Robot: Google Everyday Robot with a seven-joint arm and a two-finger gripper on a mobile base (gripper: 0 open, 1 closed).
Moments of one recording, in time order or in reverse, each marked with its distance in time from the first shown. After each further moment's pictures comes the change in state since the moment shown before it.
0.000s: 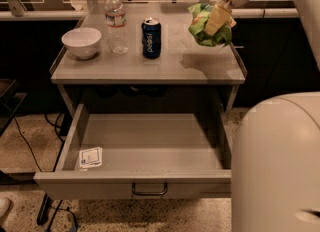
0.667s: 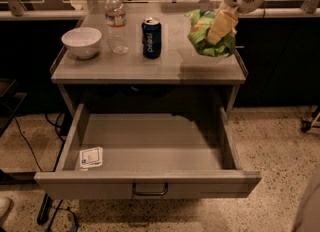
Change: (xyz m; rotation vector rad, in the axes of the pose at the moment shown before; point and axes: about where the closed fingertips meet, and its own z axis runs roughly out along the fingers) arm 0.009 0.062 -0.035 -0.050 -0.037 -0.004
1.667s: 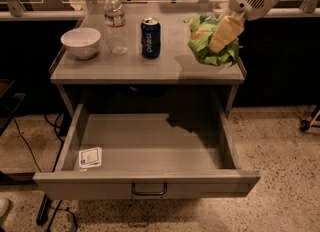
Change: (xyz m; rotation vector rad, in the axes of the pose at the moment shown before) arm 0.001 0.044 -0.019 -0.034 -0.018 -0.013
